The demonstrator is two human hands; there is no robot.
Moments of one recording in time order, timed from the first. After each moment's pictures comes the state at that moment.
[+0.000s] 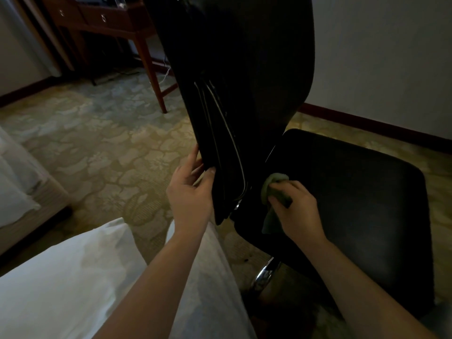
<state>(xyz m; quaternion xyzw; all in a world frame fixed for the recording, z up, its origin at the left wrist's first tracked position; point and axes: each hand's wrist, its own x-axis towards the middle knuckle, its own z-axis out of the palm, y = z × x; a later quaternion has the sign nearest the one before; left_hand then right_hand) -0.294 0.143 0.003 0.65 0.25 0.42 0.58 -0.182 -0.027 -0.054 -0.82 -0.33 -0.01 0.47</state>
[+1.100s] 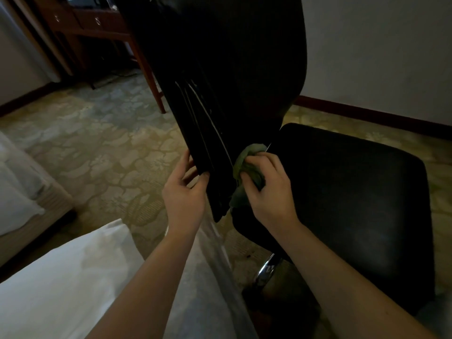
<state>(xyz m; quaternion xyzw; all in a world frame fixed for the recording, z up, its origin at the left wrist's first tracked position) -0.296 0.140 0.003 0.69 0.28 0.37 0.56 -0.201 0.011 -0.012 -0.74 -0.35 -0.08 0.56</state>
